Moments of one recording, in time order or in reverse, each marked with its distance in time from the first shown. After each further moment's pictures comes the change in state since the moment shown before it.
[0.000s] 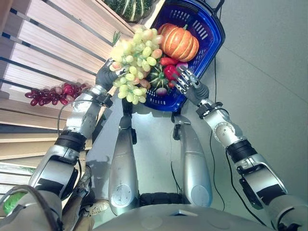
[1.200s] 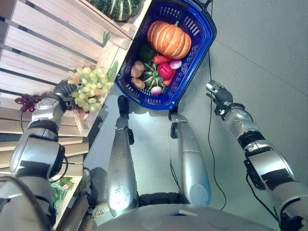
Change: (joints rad) left arm -0.187 0.124 0.109 0.793 0.069 0.226 0.094; right arm -0.159 -0.071 -0.071 0.623 -0.345 -0.128 -0.153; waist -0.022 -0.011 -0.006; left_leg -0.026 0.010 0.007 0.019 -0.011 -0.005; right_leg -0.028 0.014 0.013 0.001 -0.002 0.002
